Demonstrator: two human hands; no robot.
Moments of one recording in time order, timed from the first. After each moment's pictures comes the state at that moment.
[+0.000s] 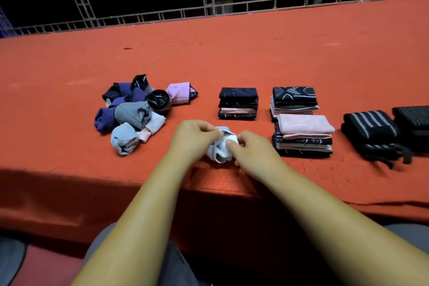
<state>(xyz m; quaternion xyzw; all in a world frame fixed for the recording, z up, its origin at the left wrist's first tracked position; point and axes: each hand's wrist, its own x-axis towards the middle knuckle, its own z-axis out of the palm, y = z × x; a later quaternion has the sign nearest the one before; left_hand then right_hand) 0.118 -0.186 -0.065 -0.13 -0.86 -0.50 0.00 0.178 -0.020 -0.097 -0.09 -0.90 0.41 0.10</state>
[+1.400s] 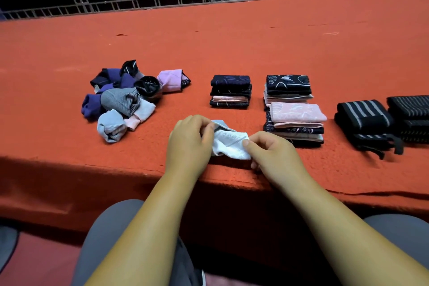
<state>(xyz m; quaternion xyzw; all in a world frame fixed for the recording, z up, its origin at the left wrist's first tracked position) 0.152 -0.168 -0.108 -0.19 -0.88 -0.37 0.25 0.241 0.022 -0.110 -0.08 -0.83 0.54 0.14</state>
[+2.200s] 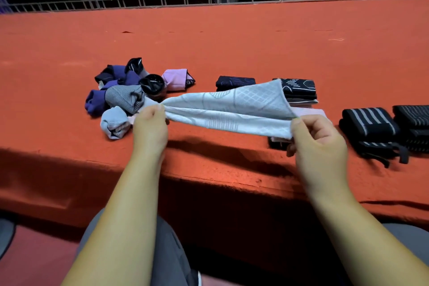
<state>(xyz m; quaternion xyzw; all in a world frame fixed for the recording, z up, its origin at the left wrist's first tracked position) 0.104 -0.228 -0.088 0.05 -0.75 -0.64 0.17 0.258 0.046 -0.086 -0.11 -0.72 0.58 0.38</state>
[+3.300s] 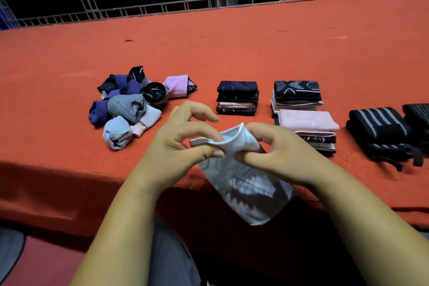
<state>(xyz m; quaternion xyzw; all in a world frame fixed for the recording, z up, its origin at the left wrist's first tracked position) 0.179 -0.216 -0.044 -0.43 -0.75 -0.50 0.09 0.234 0.031 -0.056 0.18 -0.88 0.44 0.08</state>
